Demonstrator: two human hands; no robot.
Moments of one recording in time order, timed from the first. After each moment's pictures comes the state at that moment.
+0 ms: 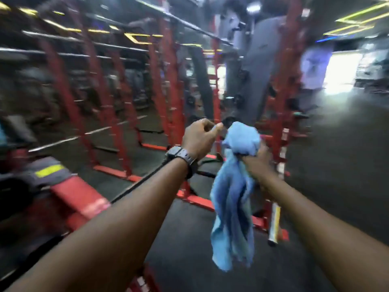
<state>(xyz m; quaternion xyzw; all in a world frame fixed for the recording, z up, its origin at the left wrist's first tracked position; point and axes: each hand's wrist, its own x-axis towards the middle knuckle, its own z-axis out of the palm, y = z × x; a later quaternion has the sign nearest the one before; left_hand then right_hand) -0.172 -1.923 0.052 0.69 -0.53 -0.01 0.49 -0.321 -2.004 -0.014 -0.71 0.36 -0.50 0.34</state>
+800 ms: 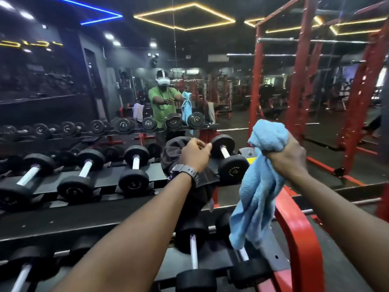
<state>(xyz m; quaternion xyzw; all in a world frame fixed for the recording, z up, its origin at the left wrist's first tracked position) 0.264 -1.468 0.027 0.84 -0.06 0.16 0.51 0.171 -1.696 0.036 -0.82 0.13 -0.37 0.41</state>
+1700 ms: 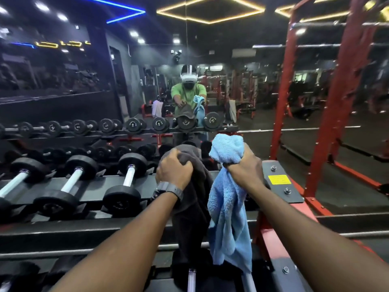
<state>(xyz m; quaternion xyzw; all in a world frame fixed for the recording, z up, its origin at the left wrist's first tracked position) 0.394 -1.454 -0.014 0.88 0.08 0.30 0.35 0.382 -1.651 -0.009 -0.86 0.05 -0.27 0.44</state>
